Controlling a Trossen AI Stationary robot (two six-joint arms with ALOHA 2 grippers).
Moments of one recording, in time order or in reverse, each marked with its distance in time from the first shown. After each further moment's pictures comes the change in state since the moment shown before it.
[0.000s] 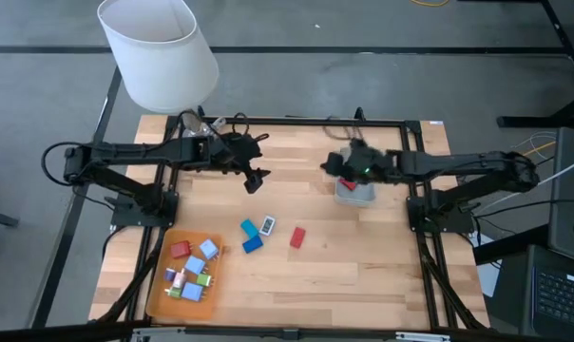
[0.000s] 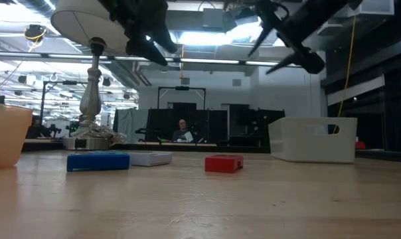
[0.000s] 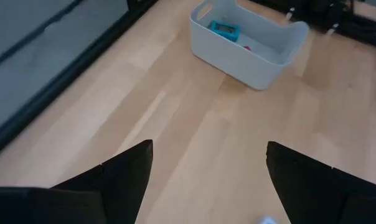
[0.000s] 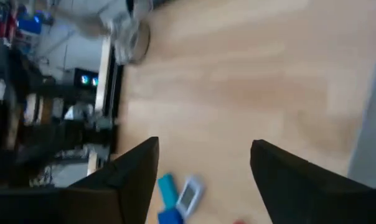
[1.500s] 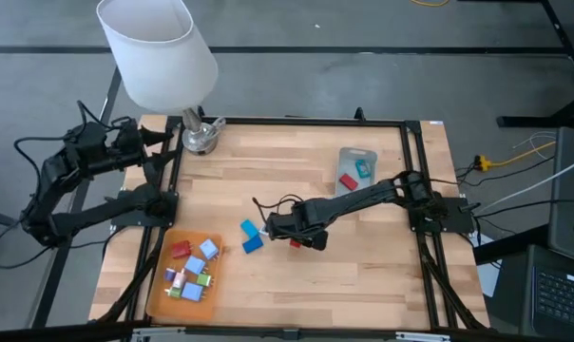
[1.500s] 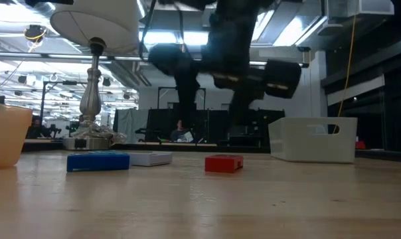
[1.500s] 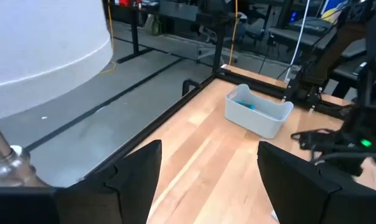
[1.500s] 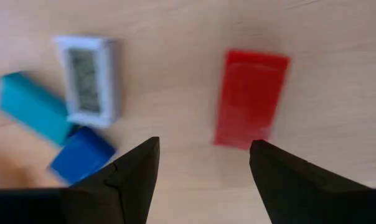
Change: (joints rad) left arm 0.441 -0.892 0.000 -0.481 0.262 0.209; right arm 0.303 0.955 0.803 -0.461 -0.274 0.685
